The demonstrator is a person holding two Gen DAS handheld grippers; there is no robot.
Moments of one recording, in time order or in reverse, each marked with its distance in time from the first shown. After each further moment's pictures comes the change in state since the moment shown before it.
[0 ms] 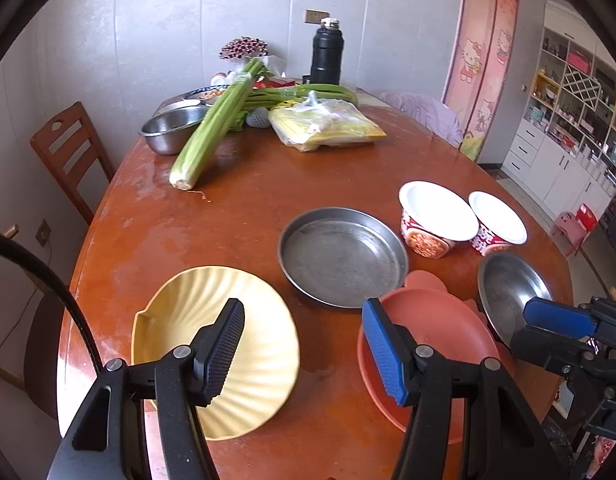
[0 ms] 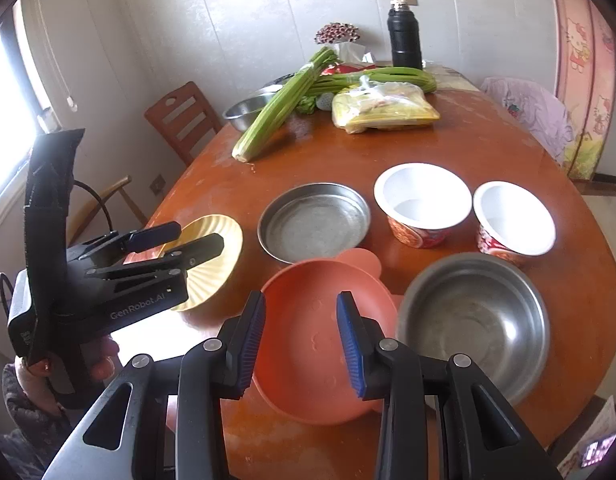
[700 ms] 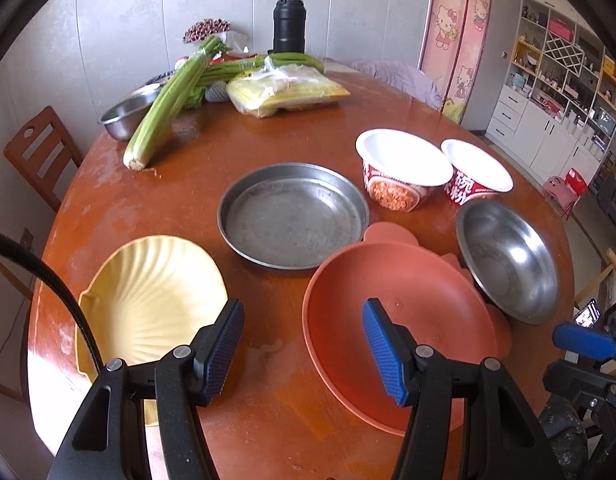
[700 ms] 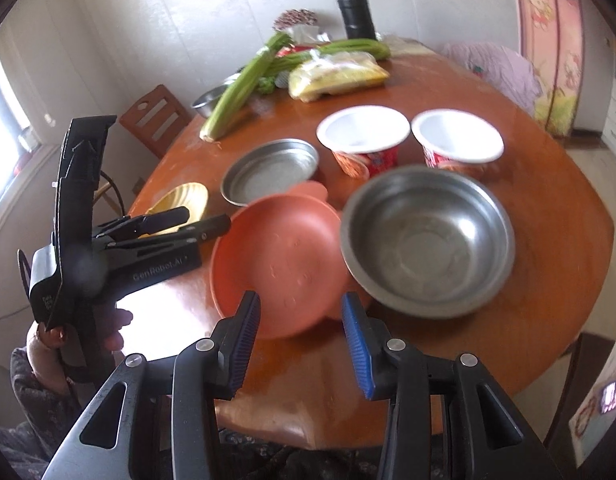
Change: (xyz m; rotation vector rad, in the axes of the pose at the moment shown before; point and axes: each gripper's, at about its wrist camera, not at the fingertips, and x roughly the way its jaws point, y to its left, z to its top) left arm 0.033 -0.038 -0.025 0.078 0.089 -0.034; right arm -0.024 -0.036 -0.065 0.144 0.046 -0.036
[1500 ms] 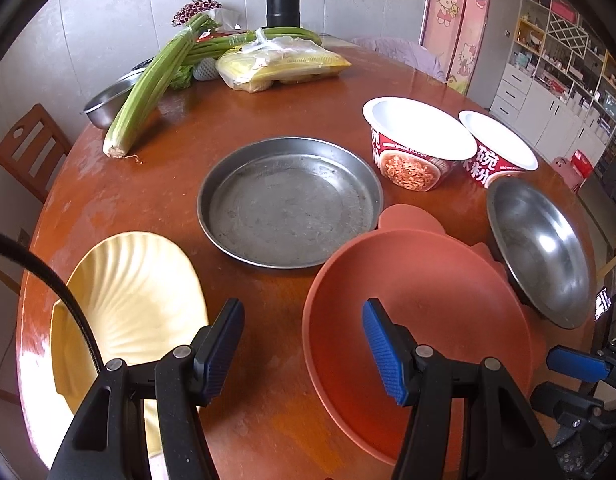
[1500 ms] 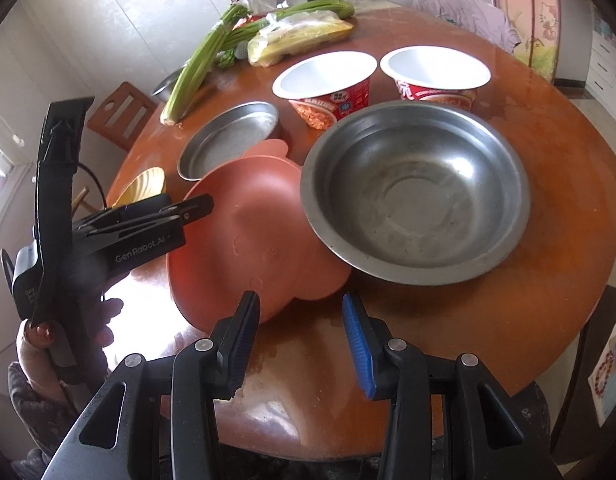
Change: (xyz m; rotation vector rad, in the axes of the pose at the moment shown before) left arm 0.041 -0.004 0.008 0.035 0.070 0.019; right arm 0.039 -0.018 -0.012 0.119 0.096 -0.031
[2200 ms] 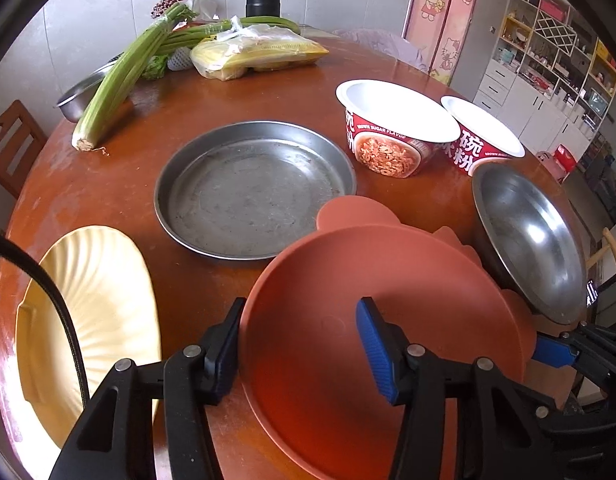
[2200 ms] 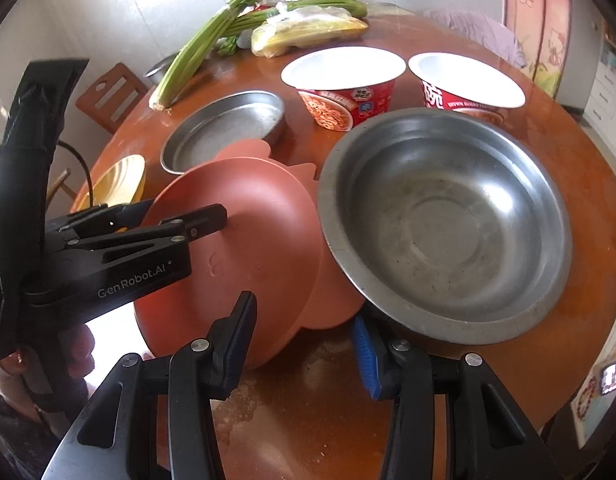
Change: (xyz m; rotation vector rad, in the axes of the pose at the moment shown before) left arm 0.016 -0.010 -0.004 0.010 0.024 -0.083; right arm 0.035 0.017 0.015 -0.087 -0.006 -0.095
